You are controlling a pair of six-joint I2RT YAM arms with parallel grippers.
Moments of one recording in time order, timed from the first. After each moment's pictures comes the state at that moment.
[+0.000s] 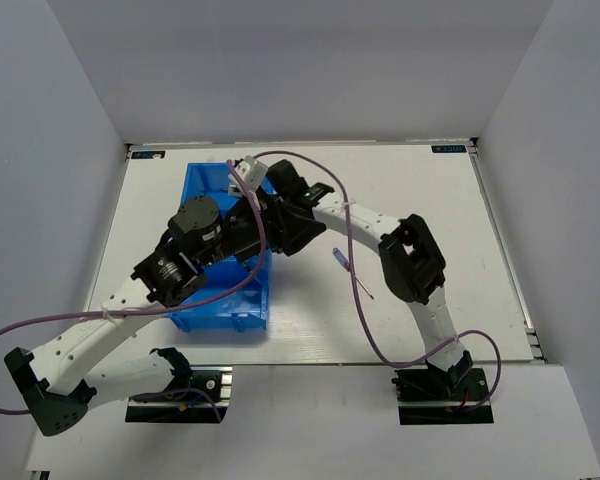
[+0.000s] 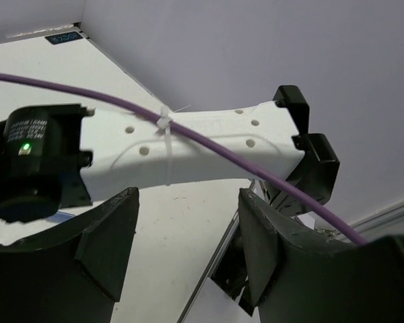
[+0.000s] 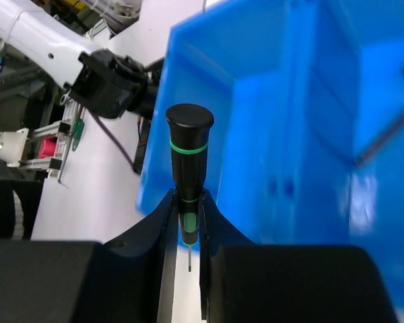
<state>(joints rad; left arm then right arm) -0.84 1.03 1.13 -0.07 0.20 -0.50 0.78 2.16 1.81 -0.42 -1.18 0.01</state>
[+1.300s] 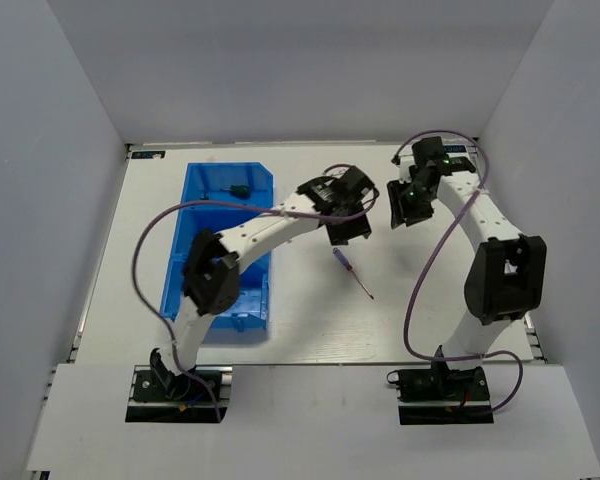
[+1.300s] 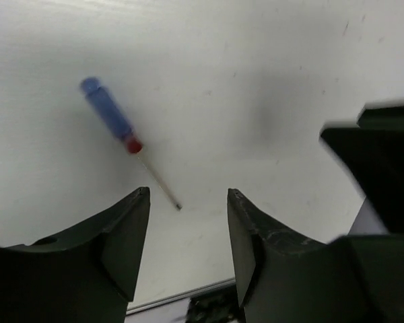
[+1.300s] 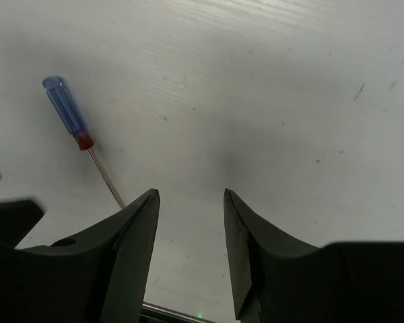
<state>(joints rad) -0.90 2.09 1.95 -0.85 -0.11 -1.05 0.20 1.75 1.51 -0.95 -0.17 -0.09</state>
